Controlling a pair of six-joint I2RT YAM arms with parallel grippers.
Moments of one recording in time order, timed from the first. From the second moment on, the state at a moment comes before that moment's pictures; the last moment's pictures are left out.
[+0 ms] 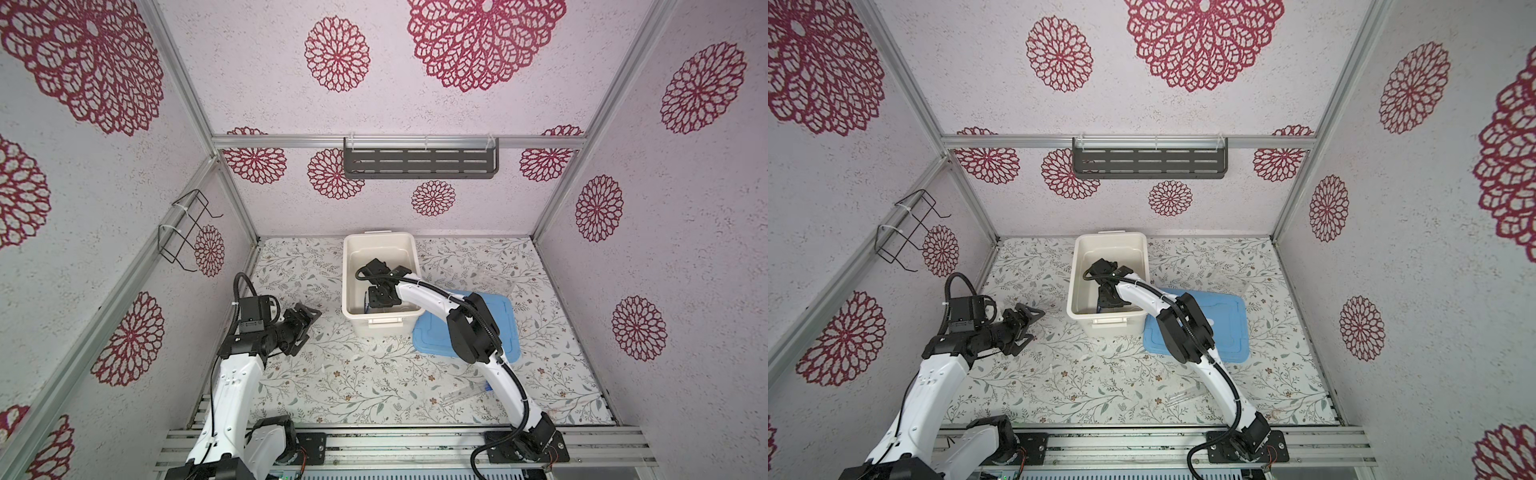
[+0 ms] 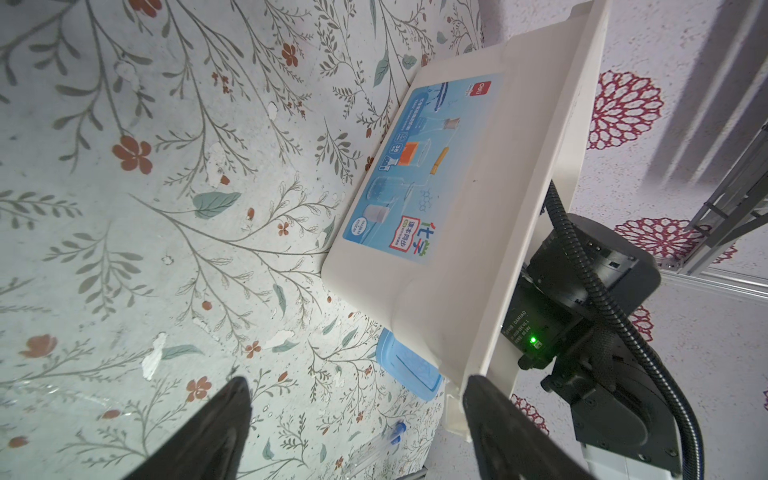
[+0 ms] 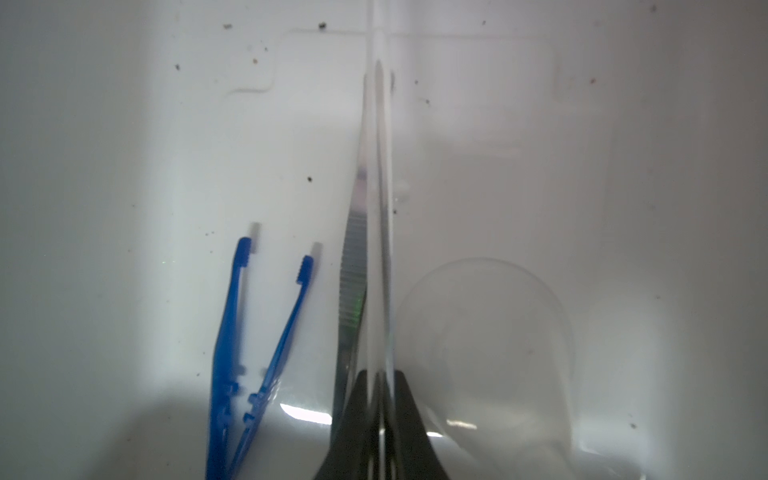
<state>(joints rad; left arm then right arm) 0.15 1.00 0.74 -0.65 0.55 -0.87 0.79 2.46 2.14 -0.83 0.17 0.61</state>
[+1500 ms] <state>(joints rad) 0.27 1.16 0.92 -0.68 0.50 -0.70 0.61 1.17 1.09 -0.66 0.30 0.38</state>
